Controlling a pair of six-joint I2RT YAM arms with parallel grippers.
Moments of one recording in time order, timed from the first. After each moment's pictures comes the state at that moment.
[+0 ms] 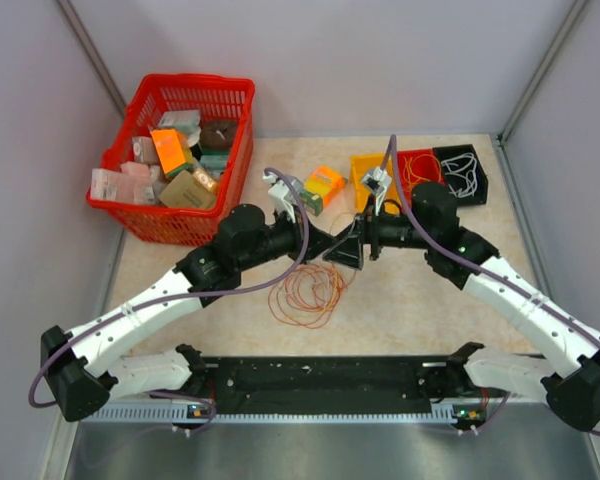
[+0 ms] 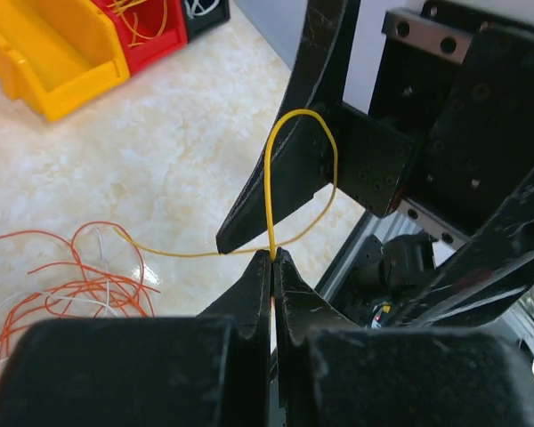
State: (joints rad) left arm -0.86 1.10 0.99 -0.07 0.21 -0.54; right arm 0.62 1.08 1.00 -0.17 -0.73 0.36
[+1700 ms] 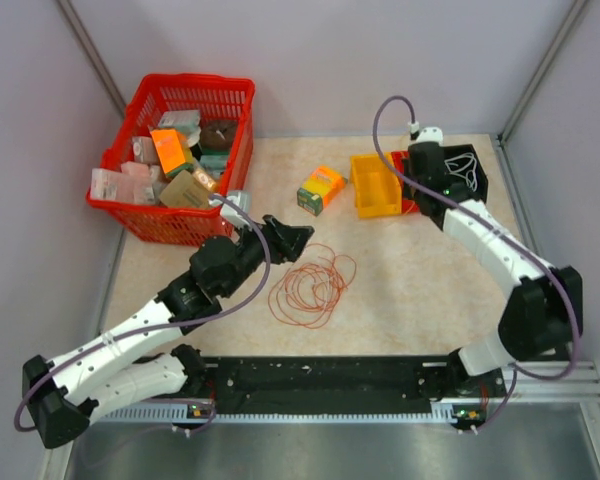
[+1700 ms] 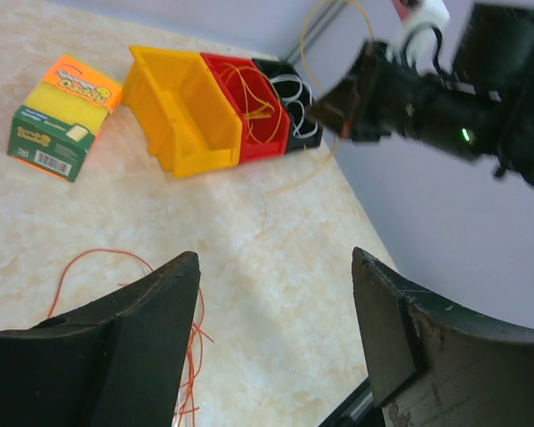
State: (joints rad) left arm -0.86 0.88 0.75 0.09 -0.25 -0.67; right arm 0.41 1.41 1.19 -0.35 0.36 0.20
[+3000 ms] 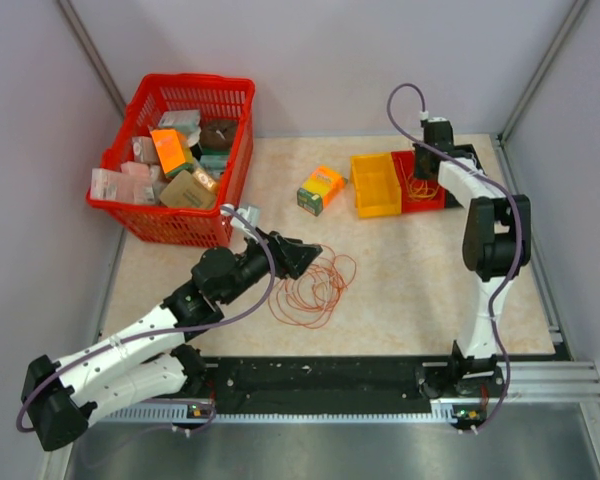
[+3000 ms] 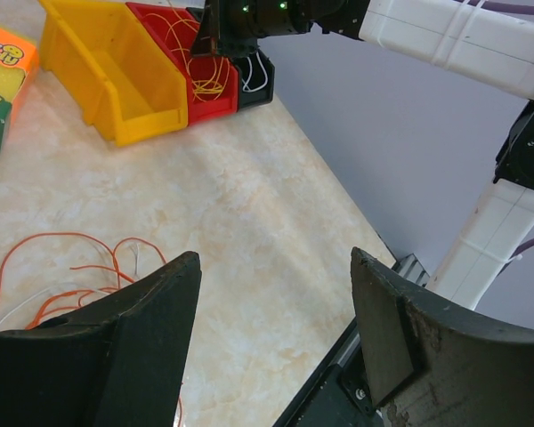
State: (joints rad) left arm -0.86 0.85 0.60 0.25 -0.04 -0.65; right arm 0.11 2.08 1.65 -0.32 0.16 0.07
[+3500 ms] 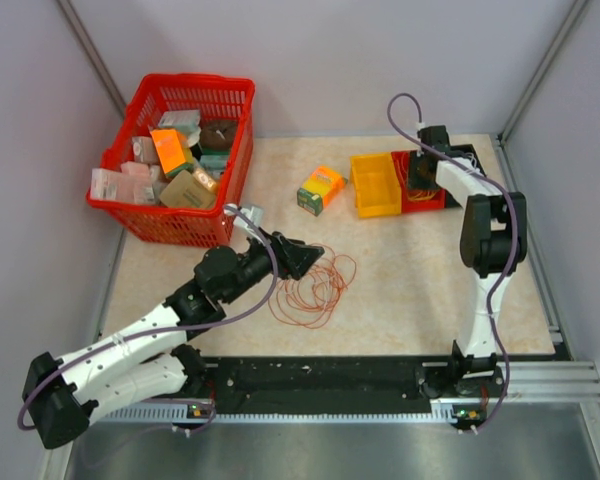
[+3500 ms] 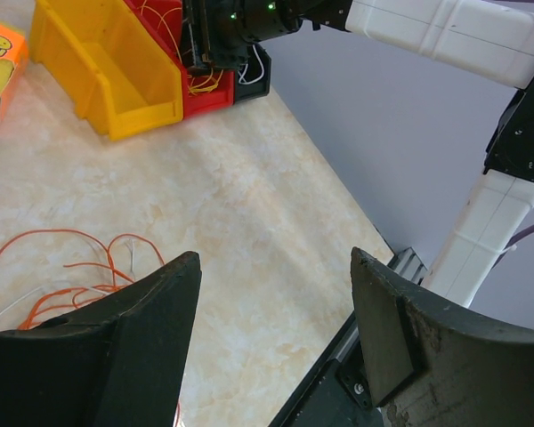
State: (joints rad) left arm -0.86 0.86 0.60 0.26 -0.02 -0.66; right arm 0.10 2.12 1.68 -0.46 0.10 0.12
